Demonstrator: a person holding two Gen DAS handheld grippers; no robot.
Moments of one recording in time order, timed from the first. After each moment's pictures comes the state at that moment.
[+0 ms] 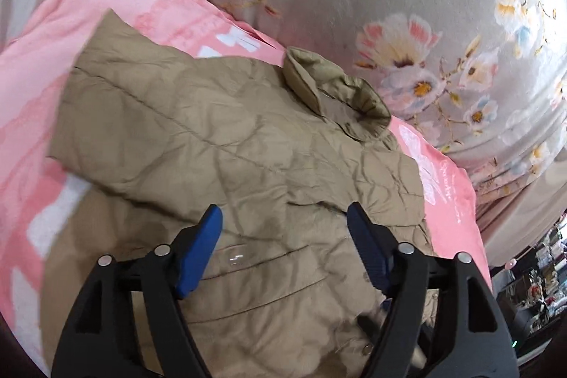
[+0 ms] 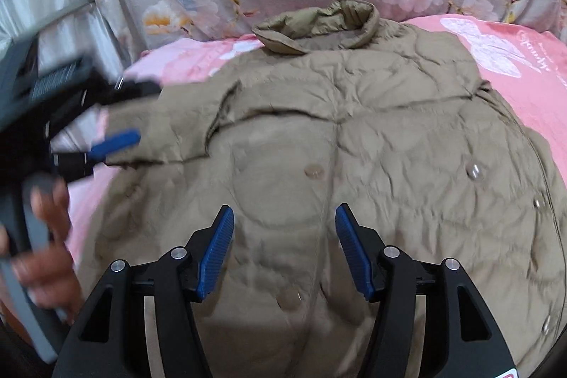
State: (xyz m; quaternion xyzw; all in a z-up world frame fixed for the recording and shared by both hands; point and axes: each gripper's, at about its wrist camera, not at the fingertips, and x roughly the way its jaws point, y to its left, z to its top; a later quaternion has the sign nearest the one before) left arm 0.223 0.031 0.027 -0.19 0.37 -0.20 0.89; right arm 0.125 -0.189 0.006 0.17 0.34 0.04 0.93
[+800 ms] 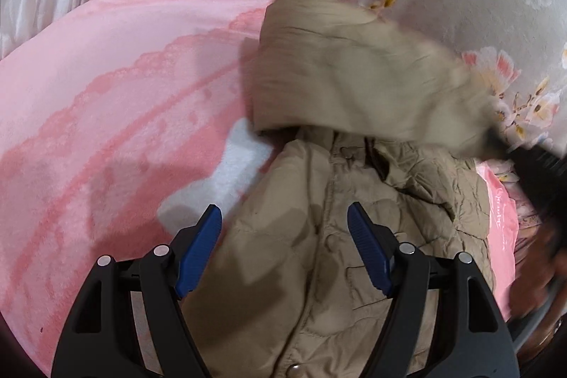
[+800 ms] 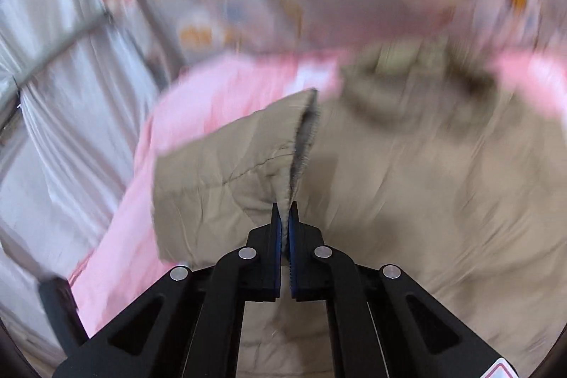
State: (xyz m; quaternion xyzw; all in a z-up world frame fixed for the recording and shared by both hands) left arm 0.224 0.133 -0.017 -0.22 0.41 -0.08 0.88; right arm 0.256 -0.149 0.120 0.14 0.30 0.08 0.94
